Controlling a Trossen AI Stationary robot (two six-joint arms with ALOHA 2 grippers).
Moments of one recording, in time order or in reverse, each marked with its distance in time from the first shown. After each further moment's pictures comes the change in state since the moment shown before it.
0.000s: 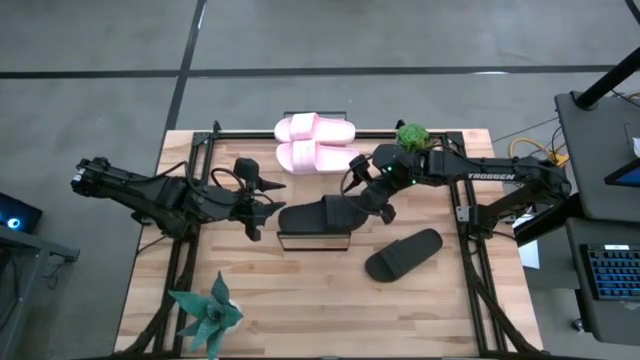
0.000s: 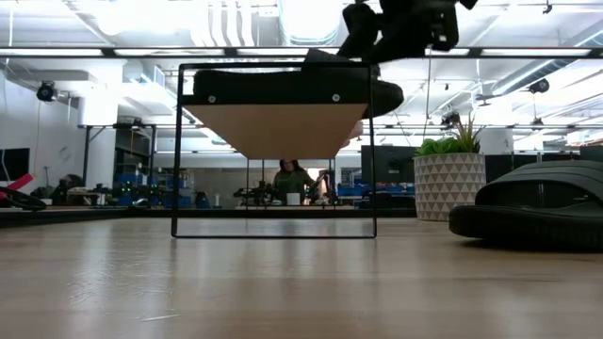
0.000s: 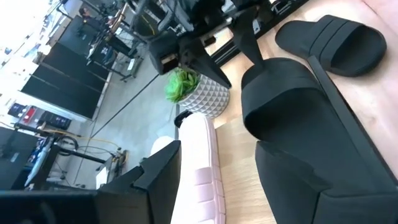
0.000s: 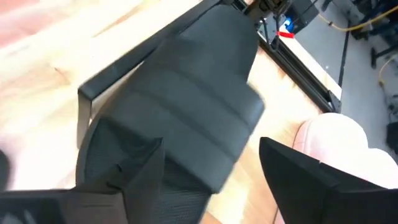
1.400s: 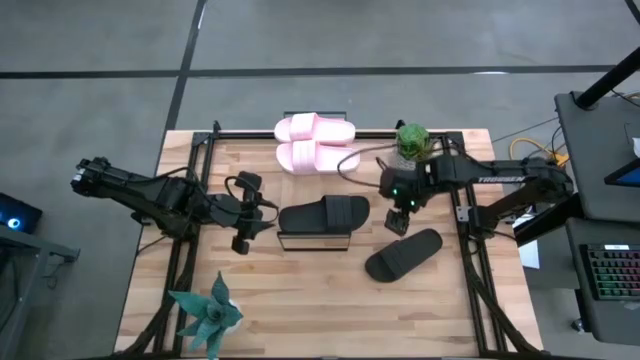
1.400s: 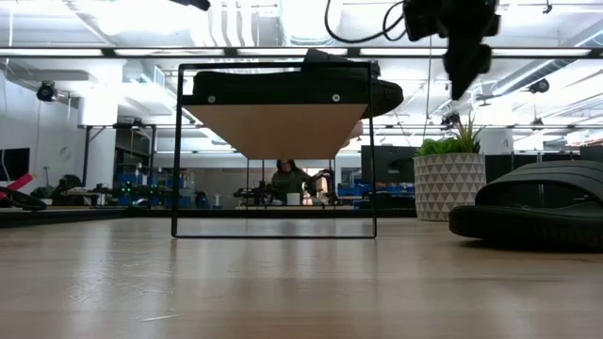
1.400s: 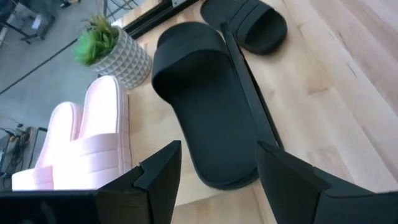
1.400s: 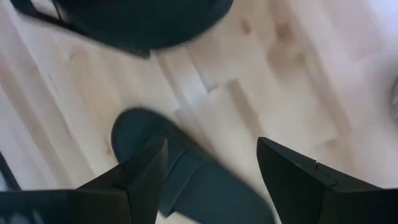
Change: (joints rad) left arm -0.002 0.000 -0.001 -0.253 0.240 -0.291; right arm 0.127 -0.018 0.111 -0.703 0.202 1.321
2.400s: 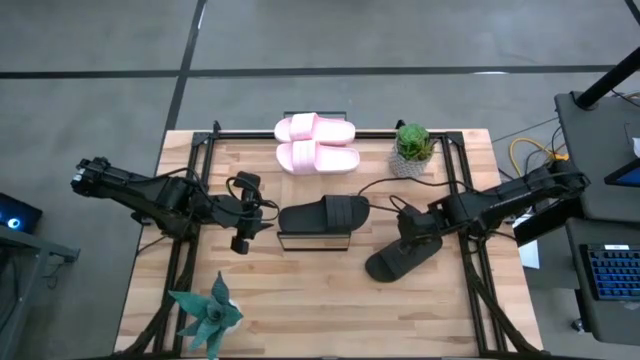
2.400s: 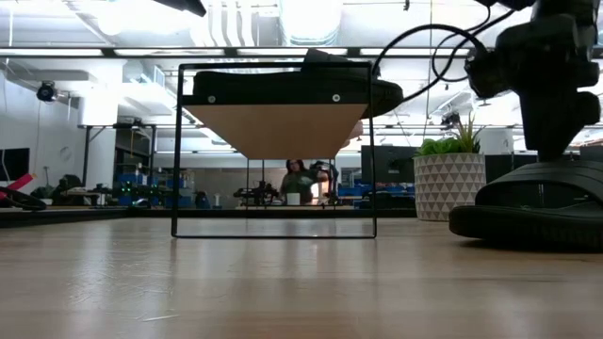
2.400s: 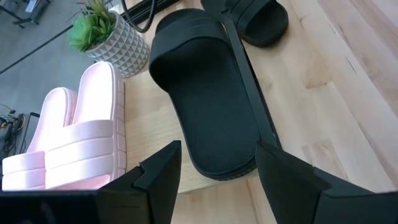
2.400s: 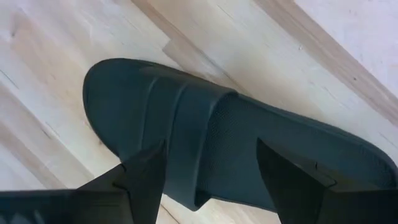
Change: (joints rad) left arm 0.001 0.002 0.000 -0.035 0.001 -0.052; right arm 0.277 -0.175 -0.501 0.328 0.054 0.618
